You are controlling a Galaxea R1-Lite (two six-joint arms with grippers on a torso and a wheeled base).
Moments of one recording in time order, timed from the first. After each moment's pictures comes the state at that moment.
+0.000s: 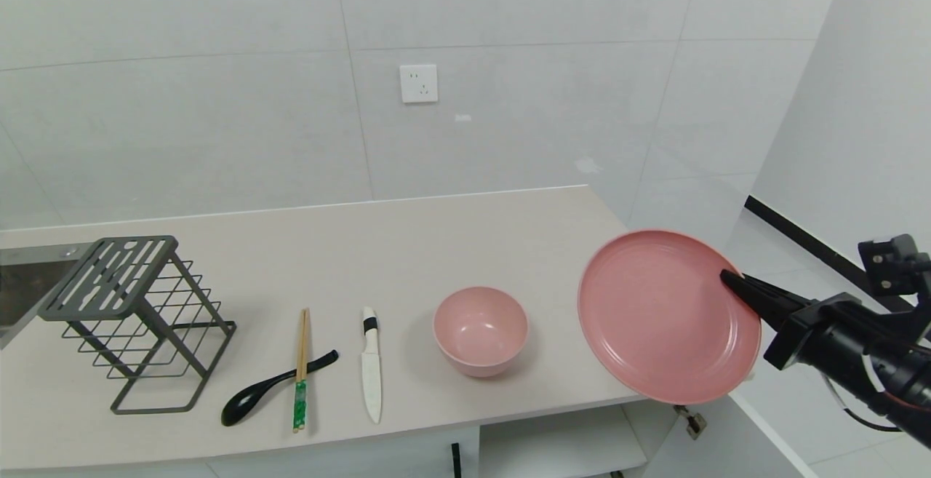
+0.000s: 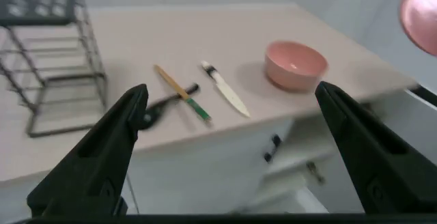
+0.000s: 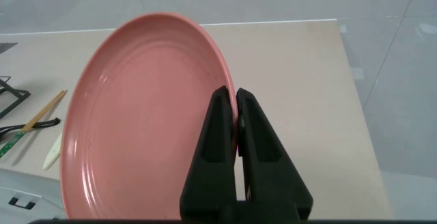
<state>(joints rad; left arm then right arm) -0.04 0.05 -0.19 0.19 -0.27 -0.11 0.16 1.67 -0.02 -1.57 0.26 0.13</state>
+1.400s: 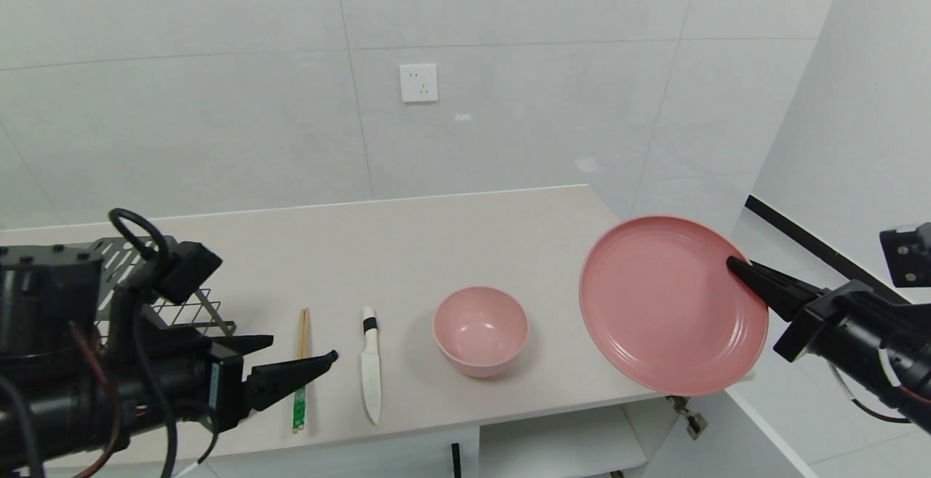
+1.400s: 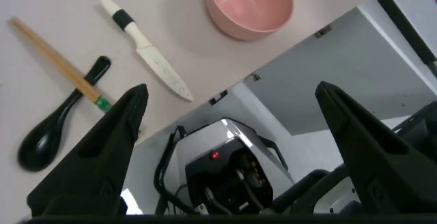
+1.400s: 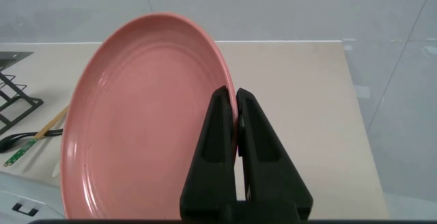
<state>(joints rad) -0.31 1.31 -0.45 -0.28 -0.34 -0.14 0.16 1.63 -0.04 -1.57 0.29 0.13</state>
